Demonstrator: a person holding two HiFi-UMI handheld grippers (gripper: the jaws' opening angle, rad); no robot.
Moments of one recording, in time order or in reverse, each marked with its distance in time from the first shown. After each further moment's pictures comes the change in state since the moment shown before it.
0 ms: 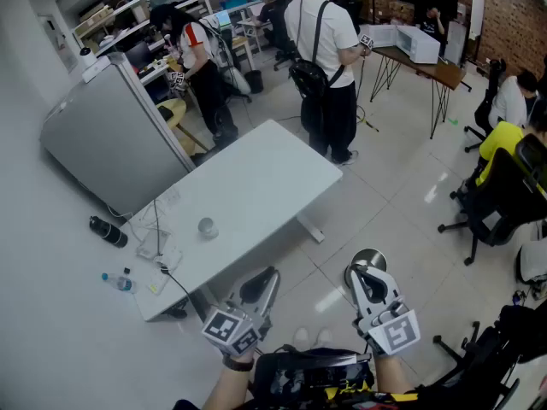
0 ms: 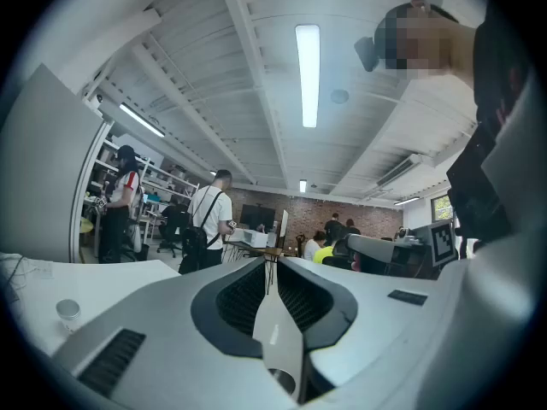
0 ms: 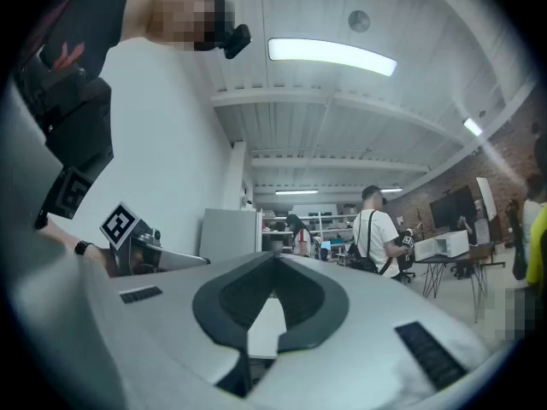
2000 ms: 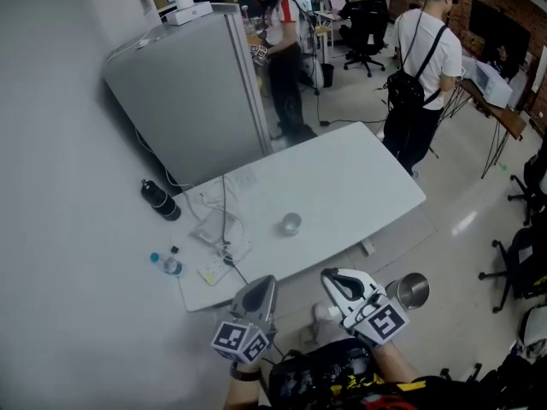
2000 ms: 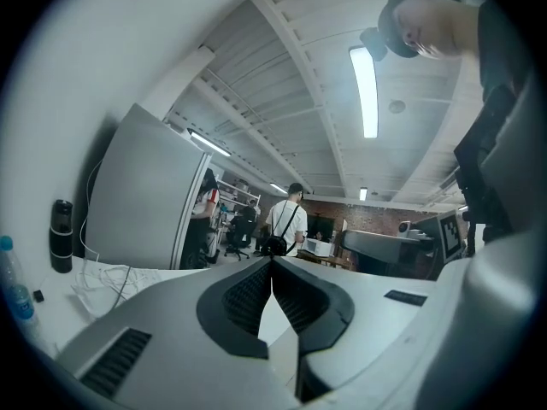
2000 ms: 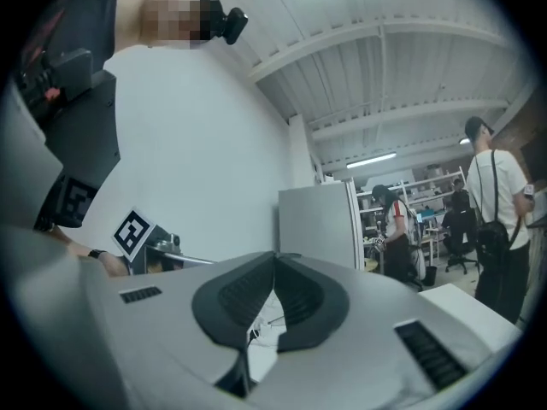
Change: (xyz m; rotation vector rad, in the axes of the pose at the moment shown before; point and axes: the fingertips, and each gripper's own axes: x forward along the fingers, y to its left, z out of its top) left arm -0.191 0.232 0.006 -0.074 -0.068 0.372; right arm 0.239 0.256 -0.054 0.060 0.120 0.492
